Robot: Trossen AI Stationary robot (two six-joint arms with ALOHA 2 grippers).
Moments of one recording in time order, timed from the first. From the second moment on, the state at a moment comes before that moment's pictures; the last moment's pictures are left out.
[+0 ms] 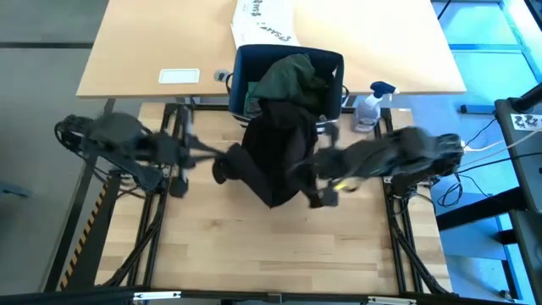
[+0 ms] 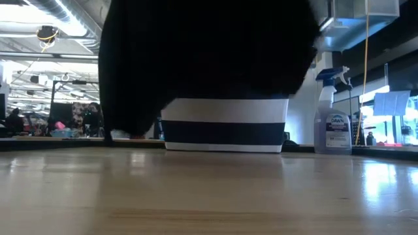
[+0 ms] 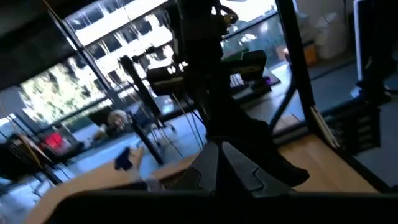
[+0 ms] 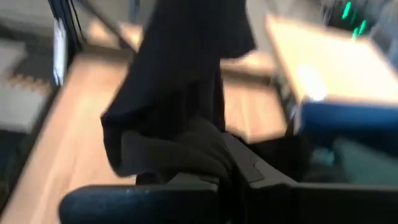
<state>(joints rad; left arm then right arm) -0.37 1.13 1.54 -0.55 -0.39 0.36 0.34 1.69 2.24 -1.19 0.41 0.02</state>
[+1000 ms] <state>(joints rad) -0.90 1.15 0.72 -0.34 -0.79 -0.89 0.57 1.65 1.16 -0.51 0.18 0.89</state>
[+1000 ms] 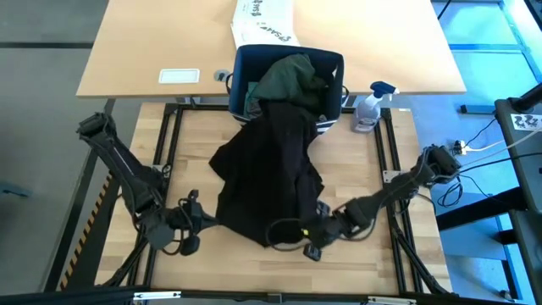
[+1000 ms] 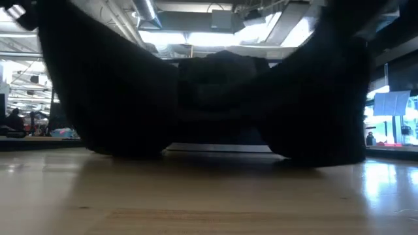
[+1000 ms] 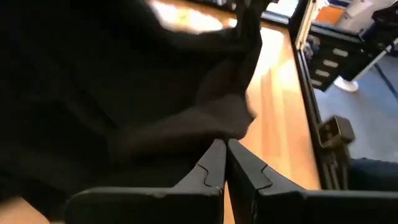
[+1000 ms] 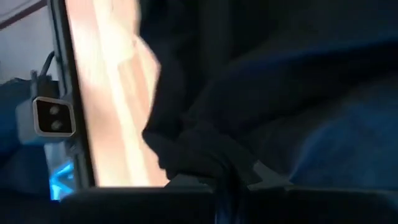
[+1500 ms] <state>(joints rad) -1.03 1.39 0.72 -0.18 -0.43 -1.19 0.81 1.74 1.13 -0.24 0.16 1.21</state>
